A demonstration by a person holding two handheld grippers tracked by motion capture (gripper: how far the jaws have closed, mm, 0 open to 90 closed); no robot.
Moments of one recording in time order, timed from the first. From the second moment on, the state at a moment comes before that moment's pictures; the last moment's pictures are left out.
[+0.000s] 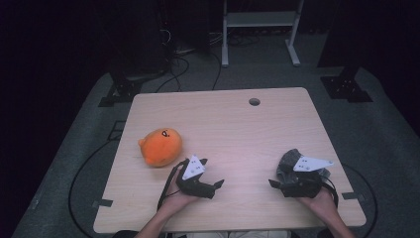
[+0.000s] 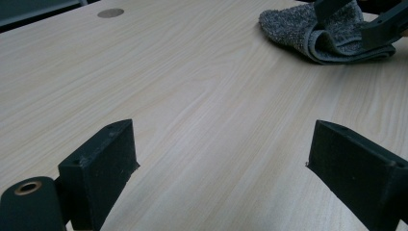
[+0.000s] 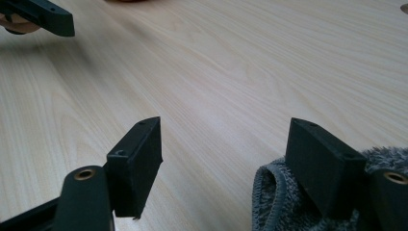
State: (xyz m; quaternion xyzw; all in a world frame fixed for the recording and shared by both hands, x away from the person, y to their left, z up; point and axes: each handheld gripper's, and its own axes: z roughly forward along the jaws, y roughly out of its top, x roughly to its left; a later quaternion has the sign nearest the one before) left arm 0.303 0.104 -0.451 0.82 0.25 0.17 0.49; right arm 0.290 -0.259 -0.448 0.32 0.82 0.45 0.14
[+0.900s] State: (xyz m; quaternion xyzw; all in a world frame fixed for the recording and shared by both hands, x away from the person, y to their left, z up) left arm 0.333 0.172 -0.404 0.76 0.31 0.27 0.50; right arm 0.287 -0.261 -0.446 0.32 0.81 0.46 0.14
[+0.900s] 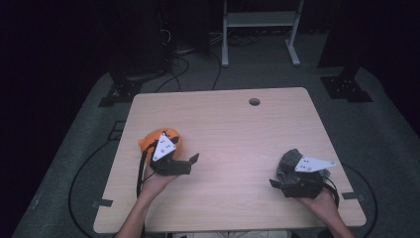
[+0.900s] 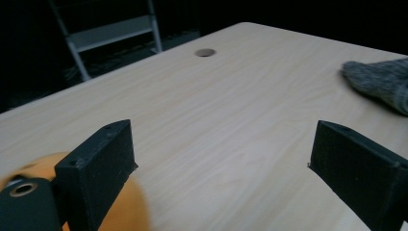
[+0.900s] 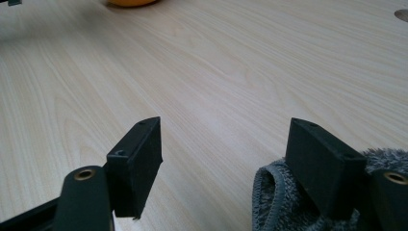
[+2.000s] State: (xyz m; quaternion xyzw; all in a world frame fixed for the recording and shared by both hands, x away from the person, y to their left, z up) left arm 0.358 0.251 -0.422 0.73 0.40 0.32 0.45; right arm 0.287 -0.259 -0.446 0.31 0.82 0.46 0.14
